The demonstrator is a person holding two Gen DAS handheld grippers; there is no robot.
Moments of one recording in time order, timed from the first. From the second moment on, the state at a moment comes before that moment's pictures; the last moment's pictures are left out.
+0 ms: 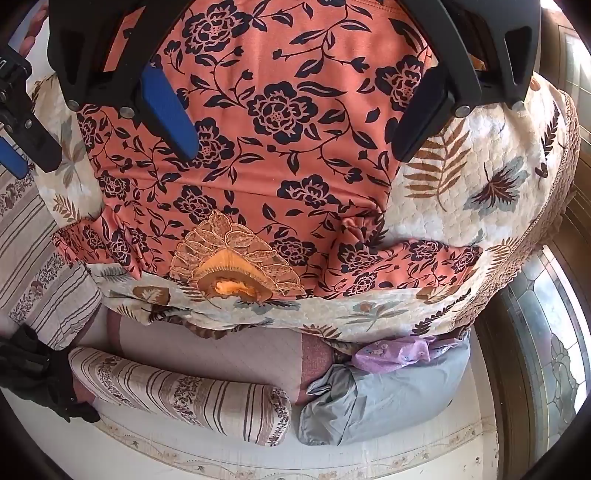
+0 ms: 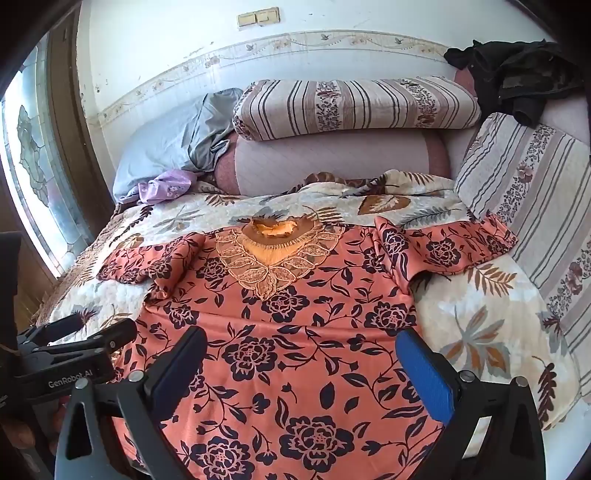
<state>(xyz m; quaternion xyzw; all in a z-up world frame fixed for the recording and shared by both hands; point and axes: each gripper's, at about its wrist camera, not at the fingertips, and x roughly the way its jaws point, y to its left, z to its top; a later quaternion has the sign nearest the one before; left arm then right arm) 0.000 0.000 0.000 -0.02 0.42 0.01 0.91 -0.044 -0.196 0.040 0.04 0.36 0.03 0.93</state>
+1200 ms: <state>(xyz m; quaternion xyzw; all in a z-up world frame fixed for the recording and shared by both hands) 0.006 -0.005 -0.007 -0.02 0.42 0.01 0.91 -0.035 -0.193 0.032 0.04 0.37 0.03 0.93</state>
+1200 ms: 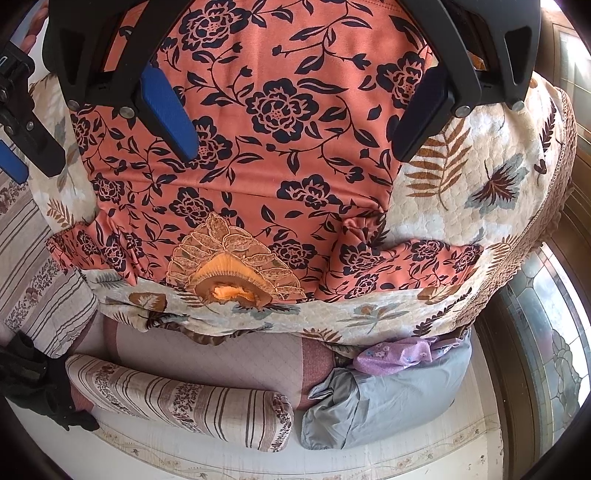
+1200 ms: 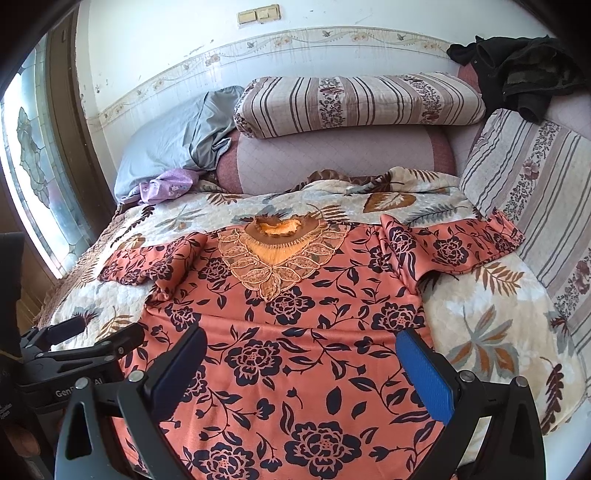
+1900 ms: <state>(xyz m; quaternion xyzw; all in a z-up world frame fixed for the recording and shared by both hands) 0.003 -0.008 -0.002 -0.02 0.39 0.00 0.92 -0.036 -0.190 0.037 0.03 0.36 0.03 0.93</state>
